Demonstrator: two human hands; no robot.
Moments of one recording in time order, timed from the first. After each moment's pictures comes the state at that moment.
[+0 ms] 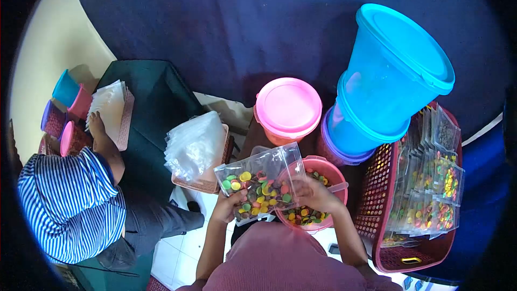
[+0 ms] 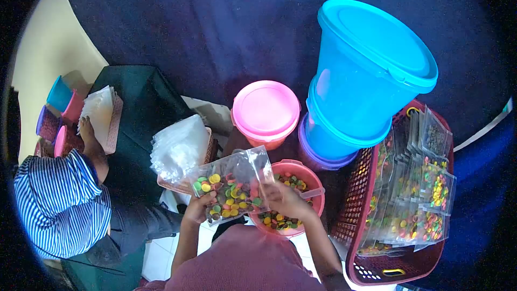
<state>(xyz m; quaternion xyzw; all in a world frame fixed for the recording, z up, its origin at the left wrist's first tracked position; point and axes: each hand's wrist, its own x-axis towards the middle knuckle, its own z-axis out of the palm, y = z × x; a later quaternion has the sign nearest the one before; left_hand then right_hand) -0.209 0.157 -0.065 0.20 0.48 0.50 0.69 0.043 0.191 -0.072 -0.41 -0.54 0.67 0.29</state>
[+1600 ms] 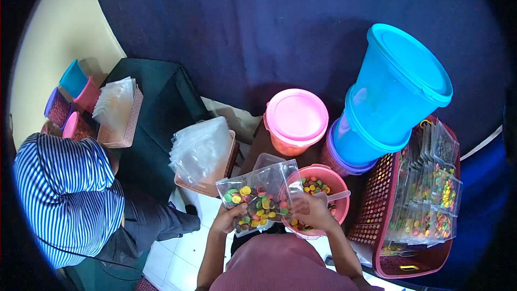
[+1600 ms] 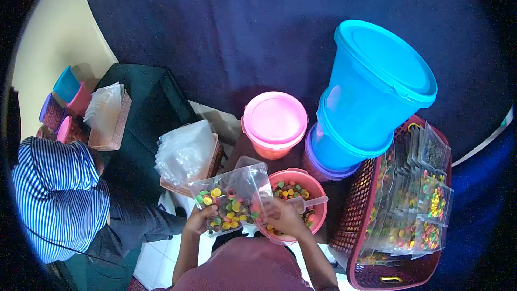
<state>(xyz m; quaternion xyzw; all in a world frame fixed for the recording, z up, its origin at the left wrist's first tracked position) -0.220 0.129 -0.063 0.21 0.45 0.51 0.70 0.028 0.161 -0.061 -0.45 -0.64 0.56 0.27</state>
